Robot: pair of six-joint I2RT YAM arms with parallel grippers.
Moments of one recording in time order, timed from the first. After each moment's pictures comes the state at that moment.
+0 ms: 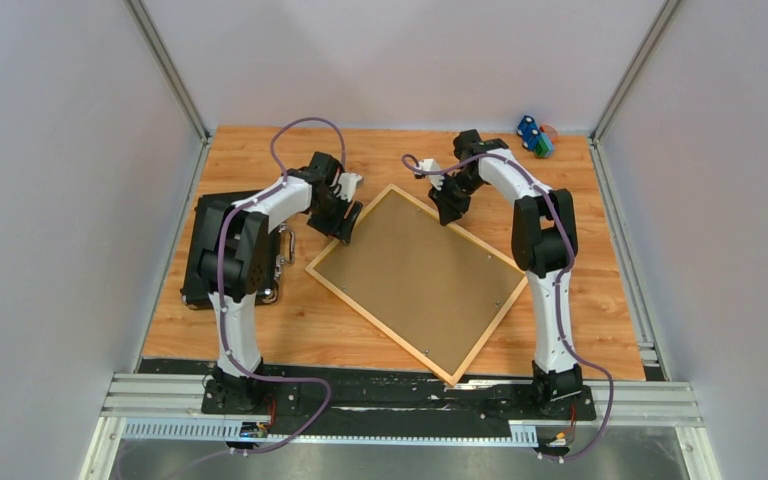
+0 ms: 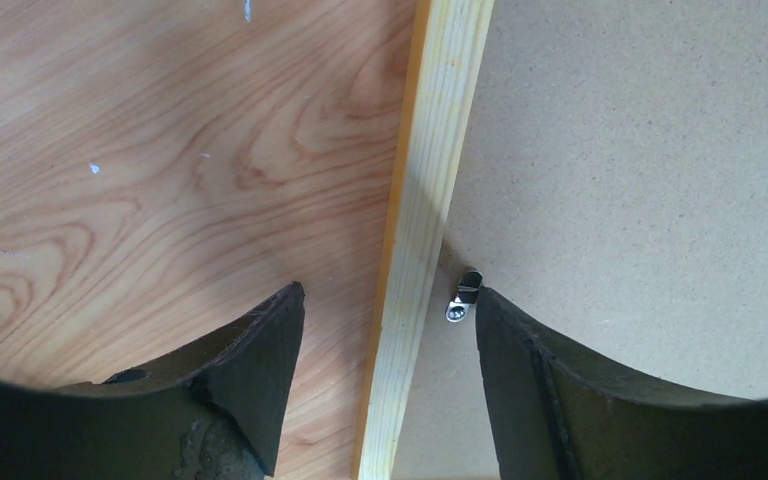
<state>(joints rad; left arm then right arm) -0.33 2.01 1.45 -0.66 0.20 0.15 0.27 2.35 1.99 -1.02 -0.51 -0.94</state>
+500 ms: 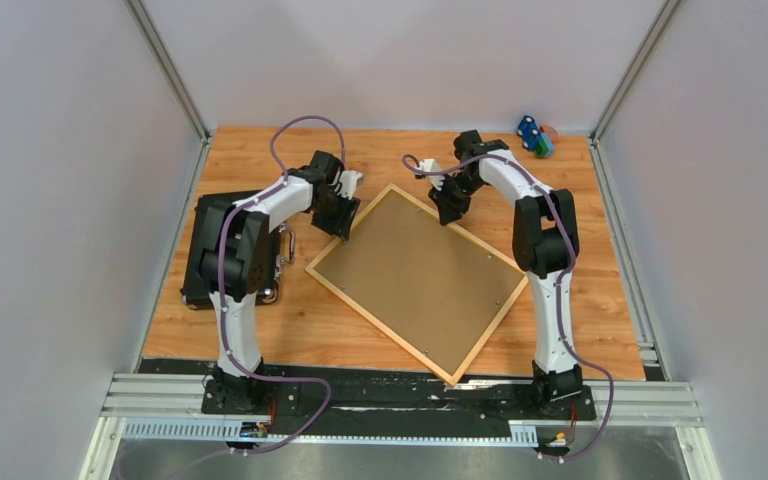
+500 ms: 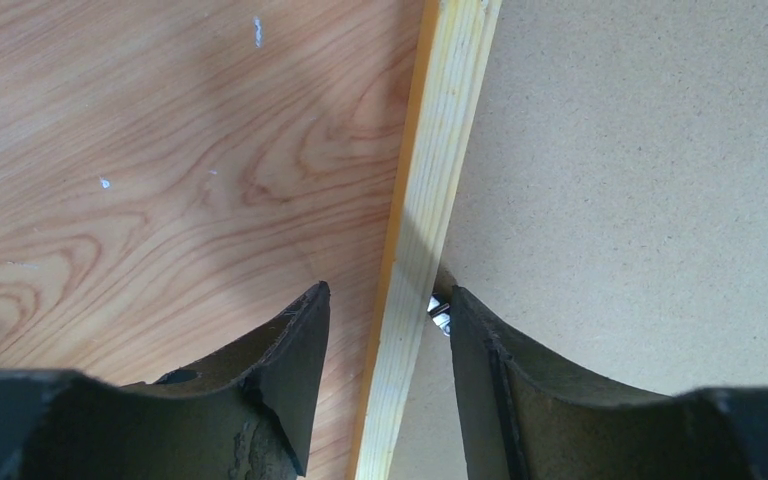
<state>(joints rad) -0.33 2.02 1.46 -0.63 0.20 0.12 0.27 2.34 1.97 -1.00 -0.51 -0.93</state>
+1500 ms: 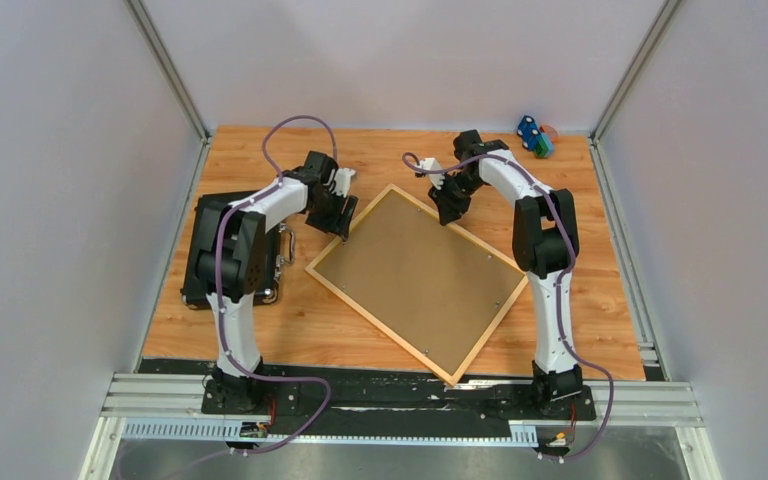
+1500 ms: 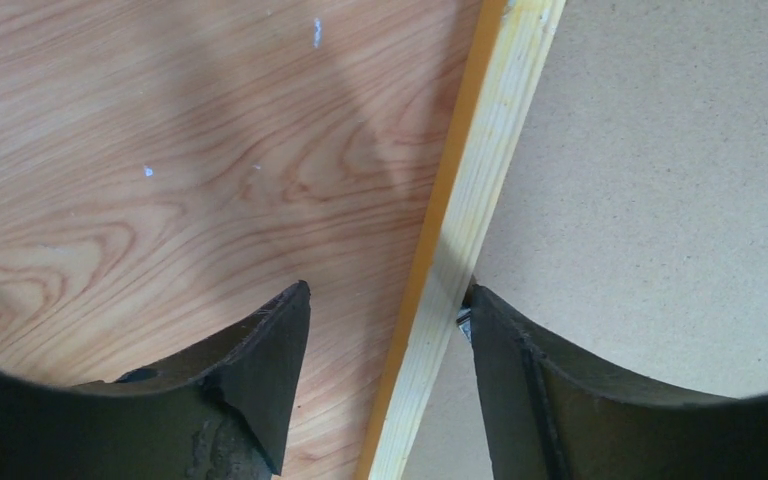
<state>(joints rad) -0.31 2.00 1.43 -0.58 0.19 0.08 0.27 2.34 1.97 -0.99 -0.50 -0.88</state>
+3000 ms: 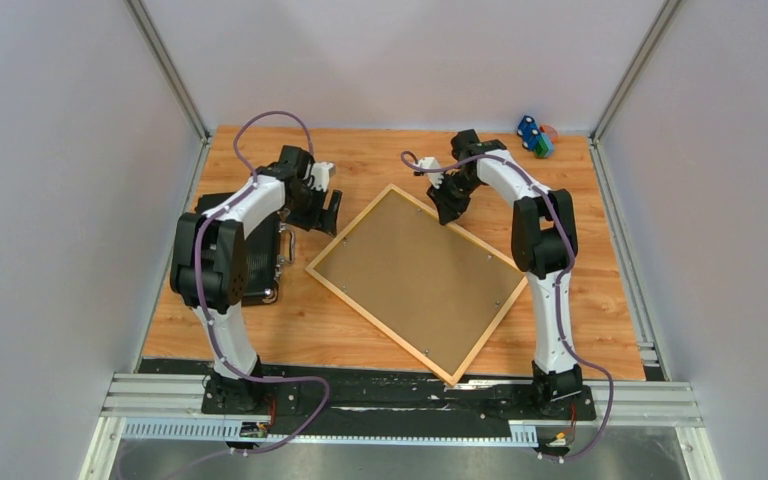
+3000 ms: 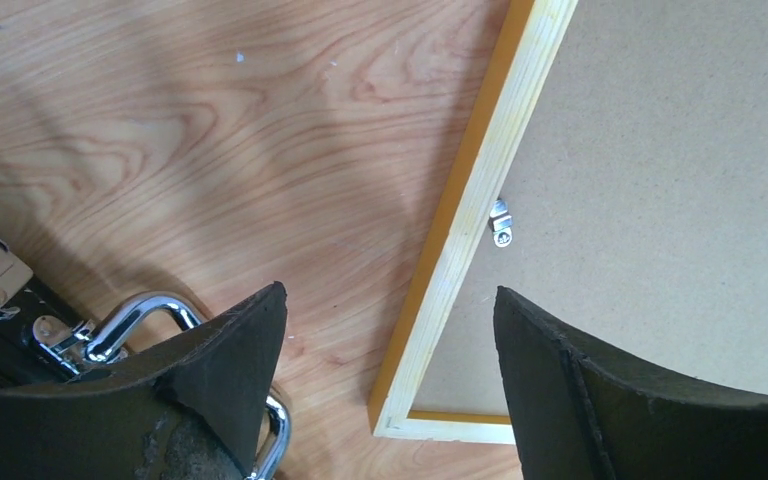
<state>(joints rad) -0.22 1.88 1.38 -0.66 0.25 0.07 0.28 2.34 1.97 -0.98 -0.47 -0.81</state>
